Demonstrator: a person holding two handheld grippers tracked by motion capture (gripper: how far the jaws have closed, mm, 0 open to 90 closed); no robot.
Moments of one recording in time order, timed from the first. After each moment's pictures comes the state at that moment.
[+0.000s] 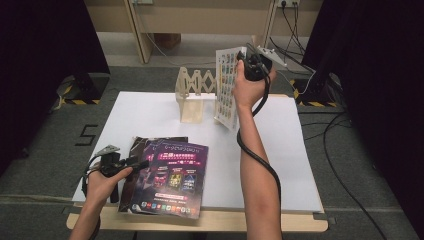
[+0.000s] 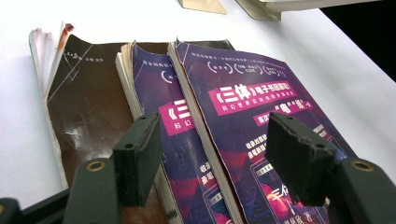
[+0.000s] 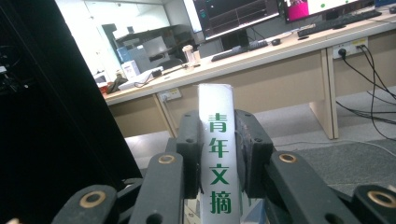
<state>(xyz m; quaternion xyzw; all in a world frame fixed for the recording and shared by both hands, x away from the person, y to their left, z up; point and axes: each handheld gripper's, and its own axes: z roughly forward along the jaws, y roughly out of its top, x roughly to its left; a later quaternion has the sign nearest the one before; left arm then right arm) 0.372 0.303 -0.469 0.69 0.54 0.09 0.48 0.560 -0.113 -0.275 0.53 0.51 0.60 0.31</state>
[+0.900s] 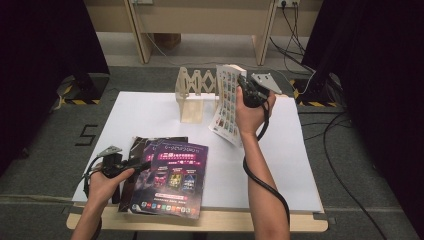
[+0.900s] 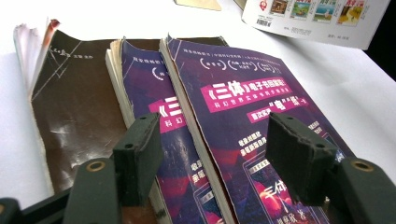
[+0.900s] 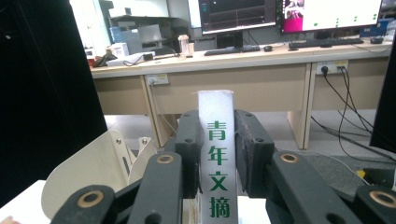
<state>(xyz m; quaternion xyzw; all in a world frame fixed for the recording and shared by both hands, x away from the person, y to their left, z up) 0.370 0.298 -0.469 0.69 0.54 0.09 0.48 0.509 -0.116 -0.321 0.49 0.56 0.55 0.38</state>
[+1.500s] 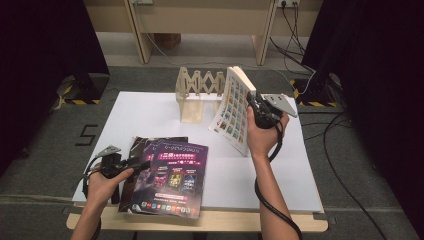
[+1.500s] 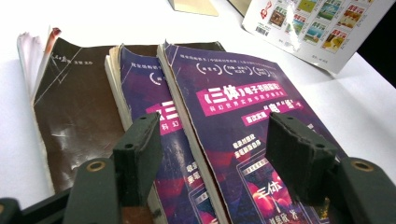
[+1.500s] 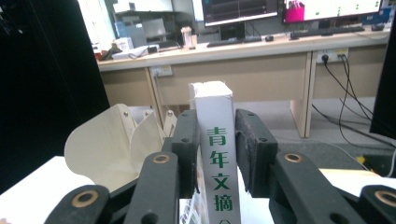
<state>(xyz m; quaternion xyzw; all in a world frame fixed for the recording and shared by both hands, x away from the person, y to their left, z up) 0.367 0.296 -0.464 0.69 0.53 0.09 0.49 0.457 -0.146 -0.338 0.49 0.57 0.55 0.36</state>
